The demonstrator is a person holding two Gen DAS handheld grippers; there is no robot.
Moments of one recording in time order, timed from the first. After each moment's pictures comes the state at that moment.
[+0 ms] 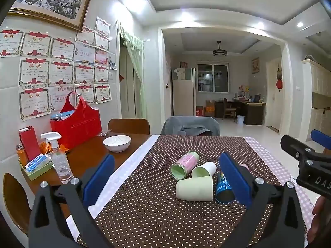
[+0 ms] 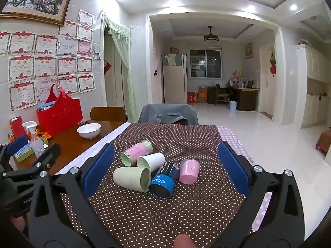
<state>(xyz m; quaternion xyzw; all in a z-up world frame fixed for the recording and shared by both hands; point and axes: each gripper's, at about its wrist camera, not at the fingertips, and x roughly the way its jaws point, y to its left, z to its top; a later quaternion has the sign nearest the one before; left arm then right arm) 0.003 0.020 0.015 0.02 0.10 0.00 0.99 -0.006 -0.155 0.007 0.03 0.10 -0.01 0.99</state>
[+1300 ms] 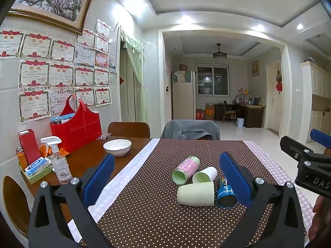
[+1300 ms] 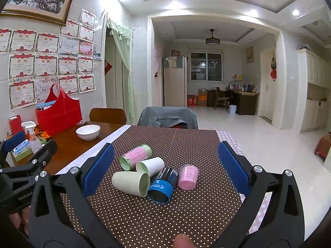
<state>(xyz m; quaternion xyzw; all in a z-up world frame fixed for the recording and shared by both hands) 0.006 0.022 0.026 0.02 0.10 0.00 1.00 0.002 -0.154 0.017 0.02 0.10 -0.01 0.99</state>
